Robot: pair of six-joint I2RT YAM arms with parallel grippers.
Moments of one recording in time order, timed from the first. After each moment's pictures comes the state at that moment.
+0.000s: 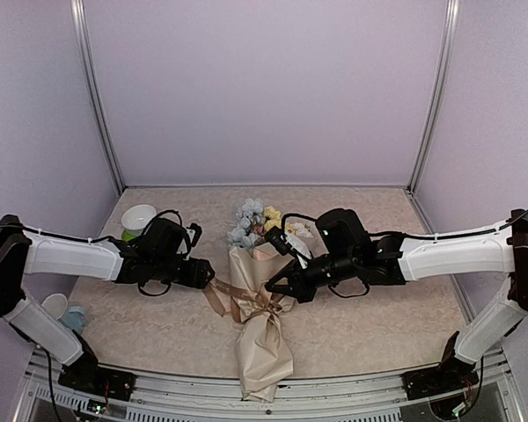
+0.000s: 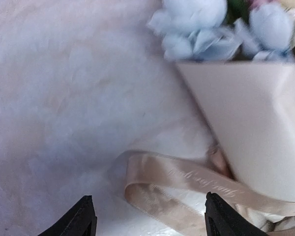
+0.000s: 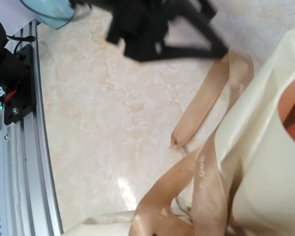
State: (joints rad) left arm -0.68 1.48 0.71 -0.04 -0.07 -0.33; right arm 0.96 1.54 0.92 0.04 -0.42 0.18
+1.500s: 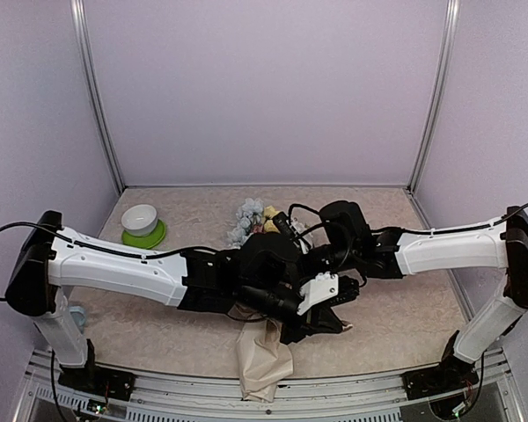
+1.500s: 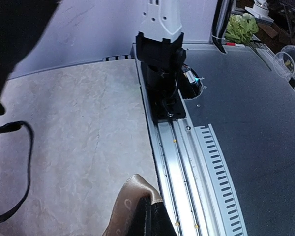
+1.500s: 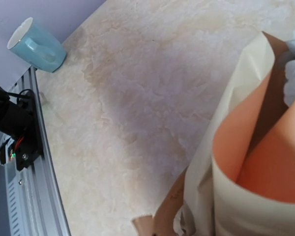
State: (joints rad) left arm -1.29 1.76 1.27 -0.02 0.39 0.19; right arm 0.90 1.57 0.94 0.12 -0.44 0.36
